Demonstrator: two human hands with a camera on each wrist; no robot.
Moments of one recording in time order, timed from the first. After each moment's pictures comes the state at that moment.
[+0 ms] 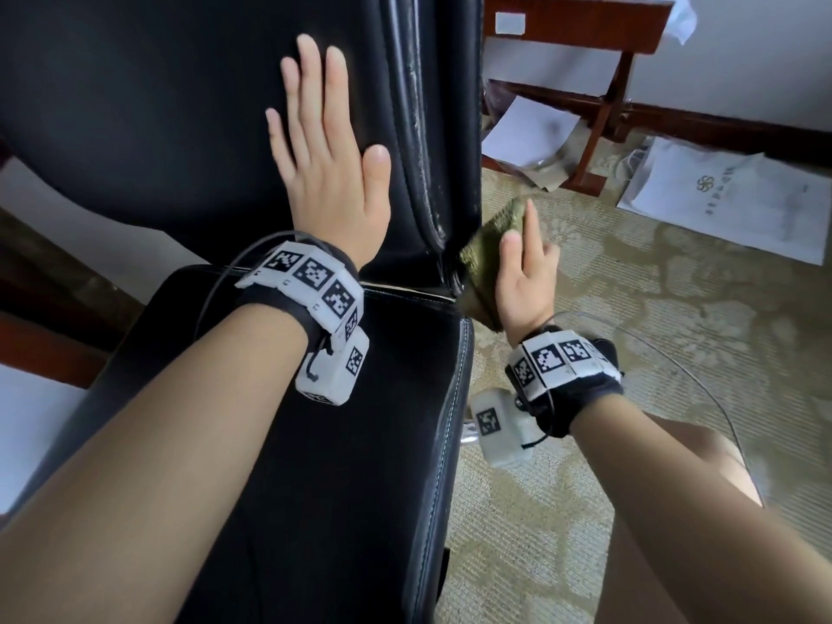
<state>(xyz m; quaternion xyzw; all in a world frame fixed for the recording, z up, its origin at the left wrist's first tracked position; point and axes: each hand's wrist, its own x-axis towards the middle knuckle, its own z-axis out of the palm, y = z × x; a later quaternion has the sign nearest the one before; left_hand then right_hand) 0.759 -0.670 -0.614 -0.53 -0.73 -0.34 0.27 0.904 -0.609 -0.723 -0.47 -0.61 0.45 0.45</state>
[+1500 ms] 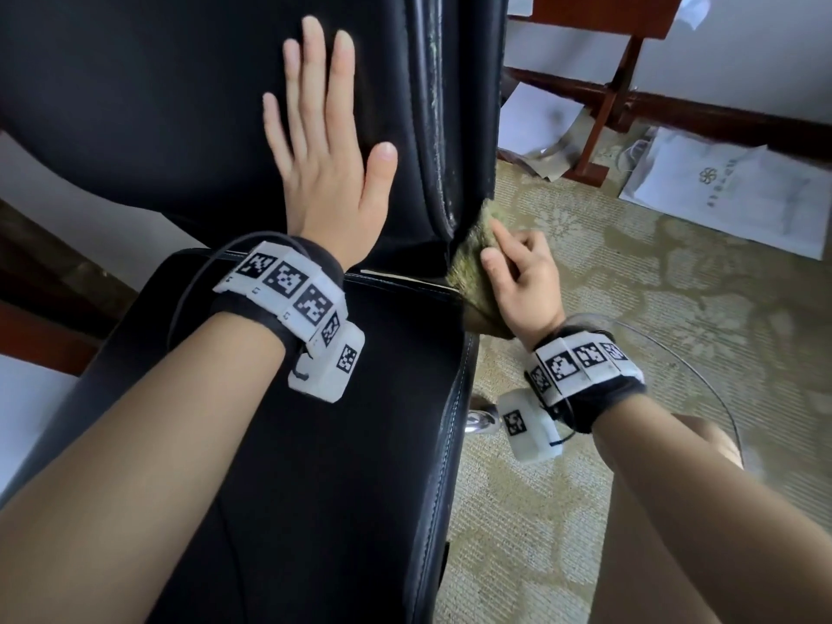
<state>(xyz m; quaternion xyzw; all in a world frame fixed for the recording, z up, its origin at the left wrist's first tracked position) 0.750 -0.684 -0.615 -0.56 -0.72 -0.32 0.24 0.908 -0.616 -0.735 -0.37 -0.75 0.35 0.43</state>
